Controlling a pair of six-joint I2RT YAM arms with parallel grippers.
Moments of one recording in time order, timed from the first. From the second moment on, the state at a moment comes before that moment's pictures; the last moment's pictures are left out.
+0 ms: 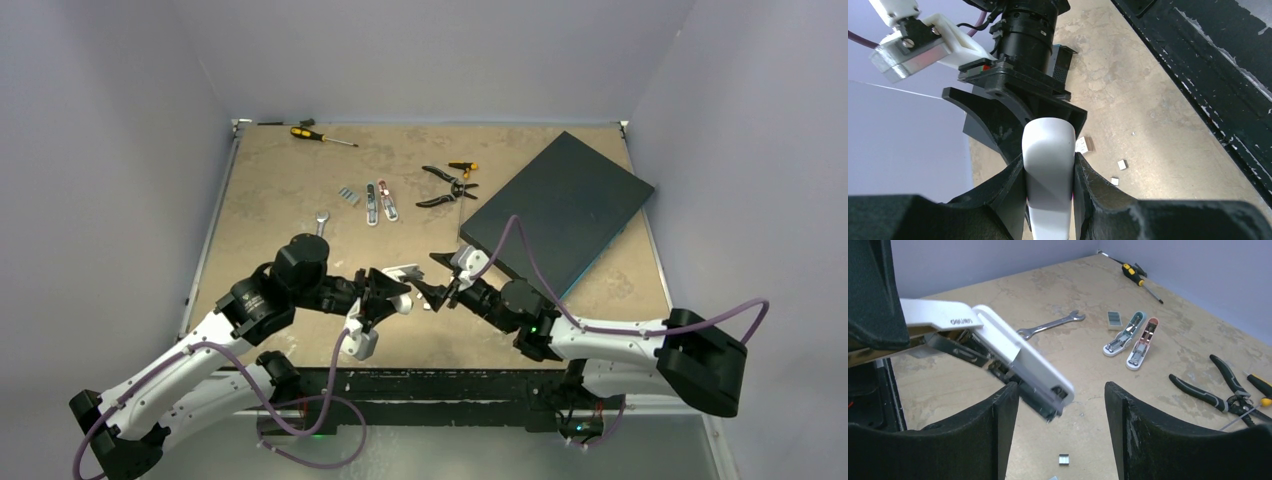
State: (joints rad) left arm -0.80 0.77 0.81 -0.50 0.78 1.19; right arm 1.07 1.15 0.36 0.87 0.11 -0.06
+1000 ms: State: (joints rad) left arm -0.80 0.77 0.81 -0.50 0.76 1.19; right arm 1.07 1.23 0.41 0.90 0.11 -0.13
